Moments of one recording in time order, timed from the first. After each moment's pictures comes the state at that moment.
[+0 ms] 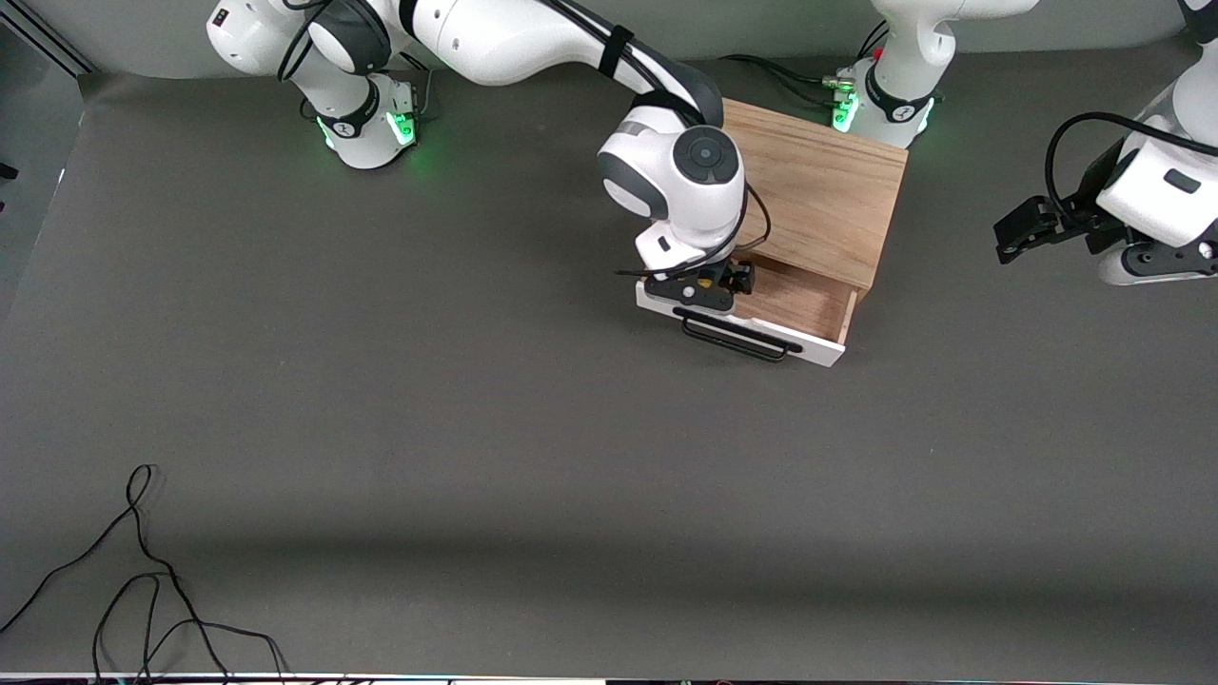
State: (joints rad) left arm -0.06 -0.03 -0.08 -1.59 0.02 1.52 -0.21; right arm 0.99 0.87 -0.05 -1.04 0.09 1.98 1.25
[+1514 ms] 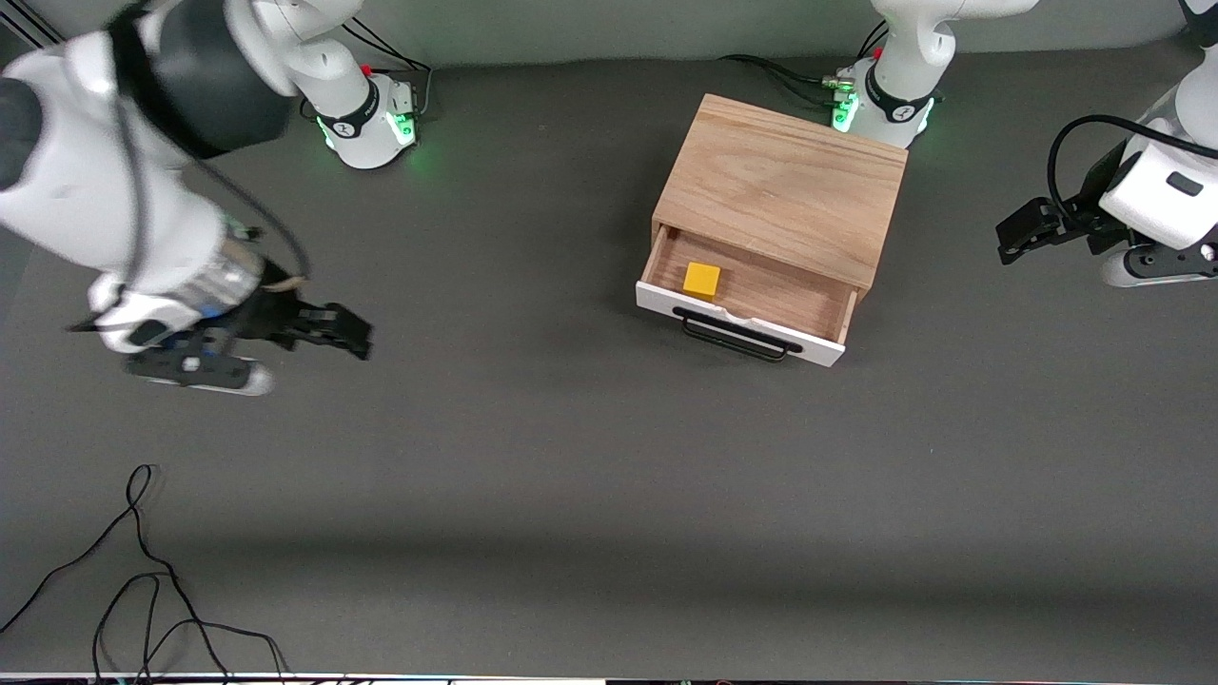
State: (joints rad) left arm -0.05 -0.03 -0.07 -1.60 0.02 1.52 -0.21; right arm 0.41 0.21 -0.20 -1.42 0.11 1.67 0.38
